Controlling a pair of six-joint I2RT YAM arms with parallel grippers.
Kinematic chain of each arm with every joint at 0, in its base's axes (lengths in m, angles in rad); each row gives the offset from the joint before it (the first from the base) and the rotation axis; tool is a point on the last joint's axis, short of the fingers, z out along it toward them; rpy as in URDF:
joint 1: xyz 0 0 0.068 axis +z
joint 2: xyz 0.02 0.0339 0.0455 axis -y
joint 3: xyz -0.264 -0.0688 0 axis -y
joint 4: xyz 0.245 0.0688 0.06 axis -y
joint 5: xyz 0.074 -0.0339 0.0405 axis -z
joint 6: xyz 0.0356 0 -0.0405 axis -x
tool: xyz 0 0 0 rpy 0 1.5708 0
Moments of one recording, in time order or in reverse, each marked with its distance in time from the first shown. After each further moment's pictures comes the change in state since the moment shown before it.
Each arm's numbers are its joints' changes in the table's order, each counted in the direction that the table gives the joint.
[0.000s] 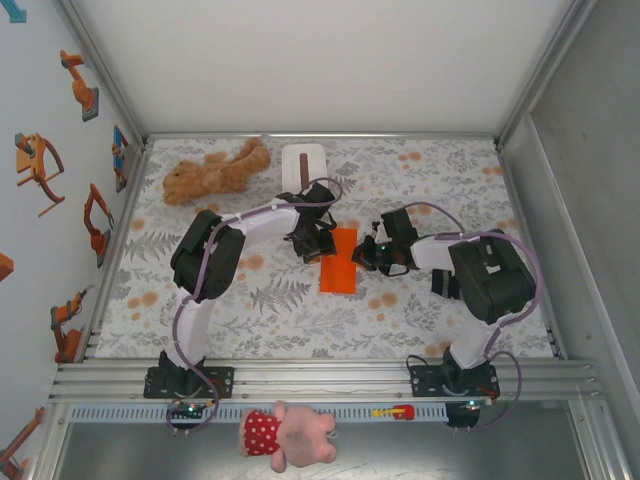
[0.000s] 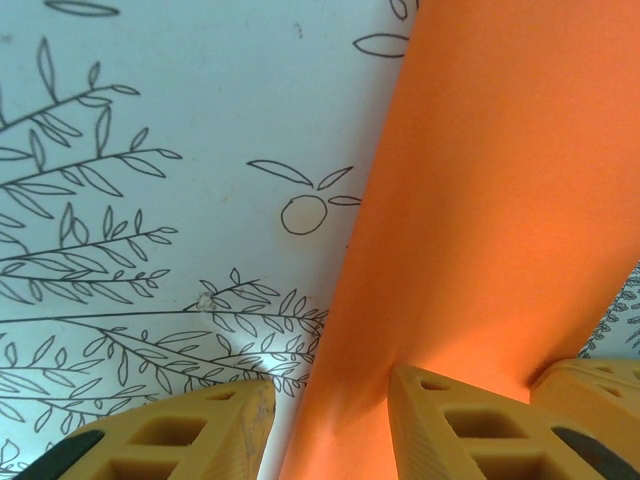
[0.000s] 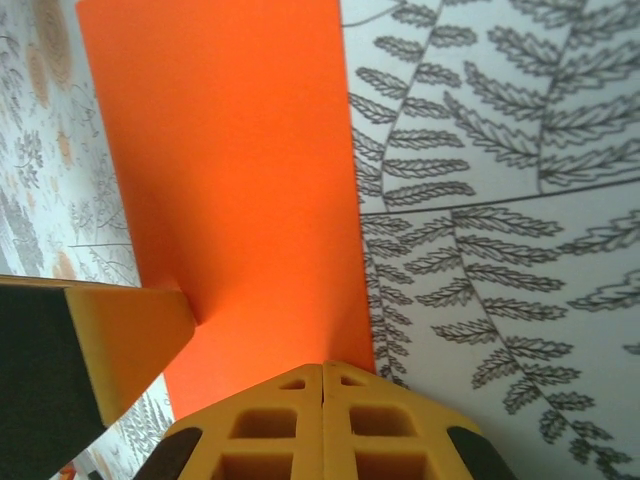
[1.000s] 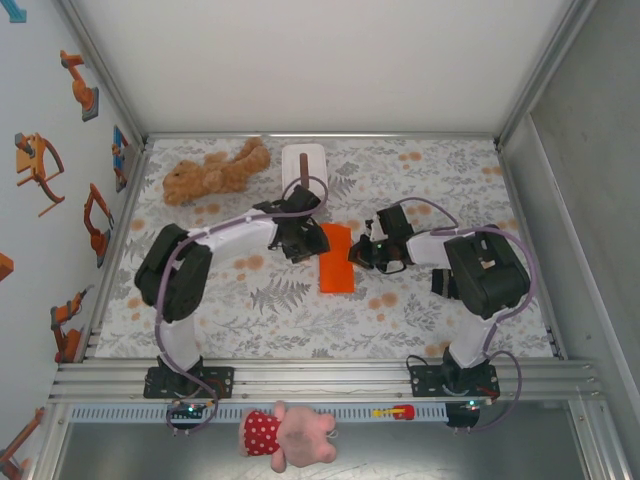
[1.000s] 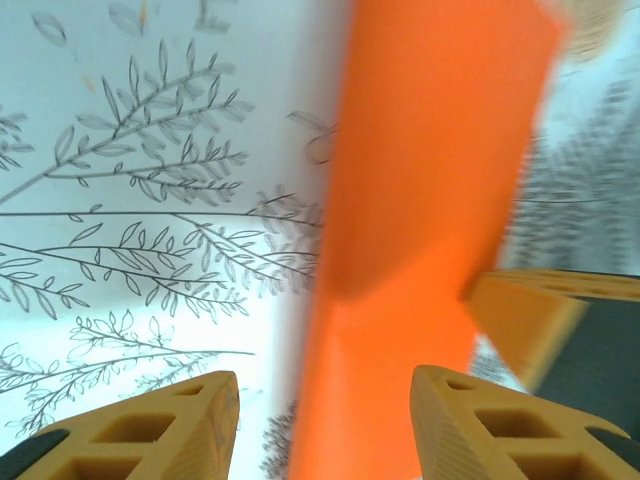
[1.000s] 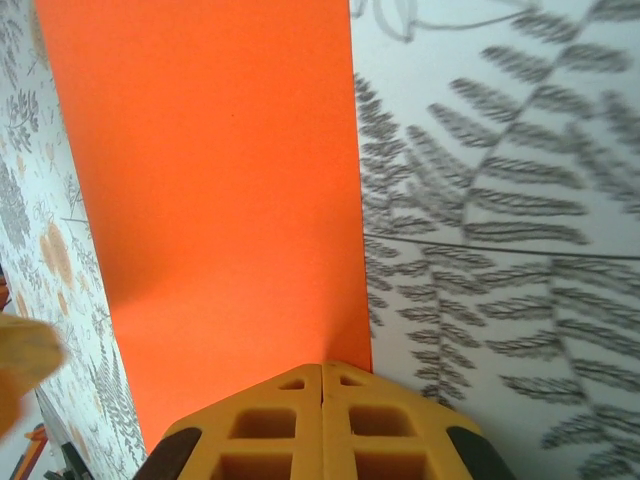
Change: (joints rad) left arm 0.011 0.314 -0.264 0.197 -0.045 0.003; right arm 0.020 -0.047 0.056 -0.043 -0.024 0.100
